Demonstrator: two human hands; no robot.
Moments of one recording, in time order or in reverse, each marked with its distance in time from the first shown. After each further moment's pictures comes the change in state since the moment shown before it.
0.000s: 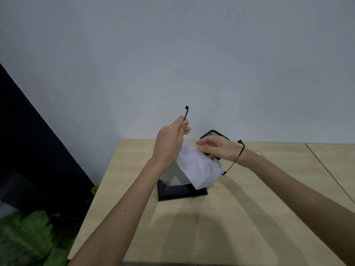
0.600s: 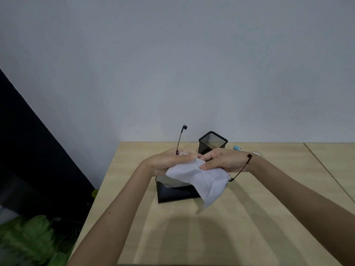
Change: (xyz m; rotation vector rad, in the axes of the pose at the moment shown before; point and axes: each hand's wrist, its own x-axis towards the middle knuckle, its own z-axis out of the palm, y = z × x) left_hand -0.016 -0.008 -0.013 -0.555 -0.938 -0.584; right_hand -0.011 0.016 -0.002 0.284 -0.472 0.146
